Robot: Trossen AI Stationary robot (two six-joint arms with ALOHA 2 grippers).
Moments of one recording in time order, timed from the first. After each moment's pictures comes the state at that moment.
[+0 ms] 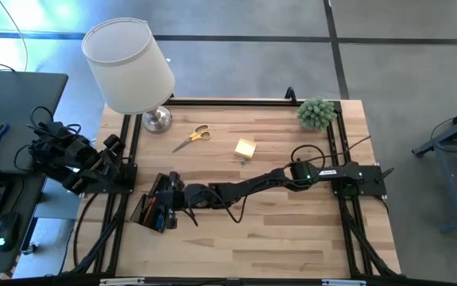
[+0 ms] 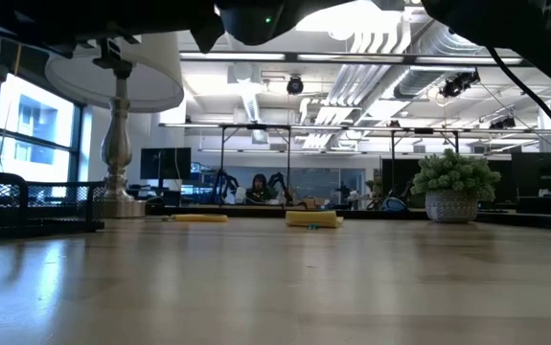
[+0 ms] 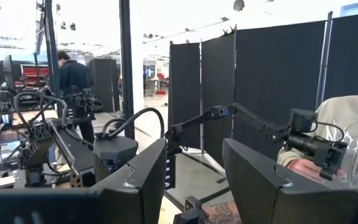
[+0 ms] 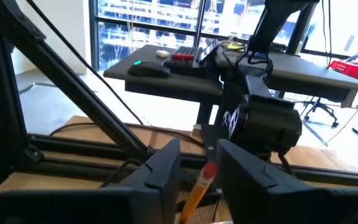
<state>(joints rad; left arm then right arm) -0.10 0.01 0.62 -0.42 0.39 -0.08 0.23 2.61 2.24 0.33 0.21 -0.14</state>
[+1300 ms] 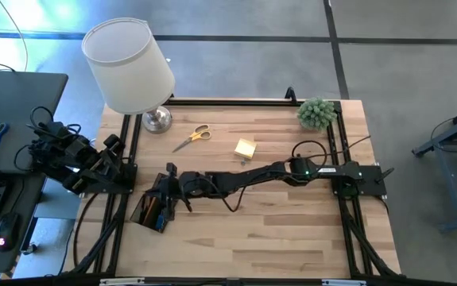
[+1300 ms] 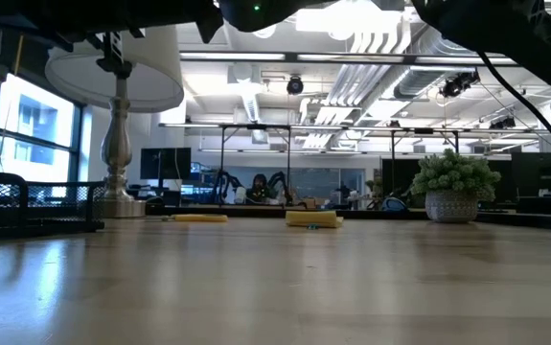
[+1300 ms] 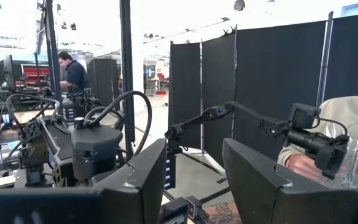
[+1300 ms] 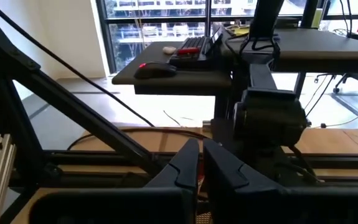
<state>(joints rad) -0.10 0.01 0.62 -0.42 0.39 -0.08 0.17 2.61 2.35 0.16 0.10 0.03</state>
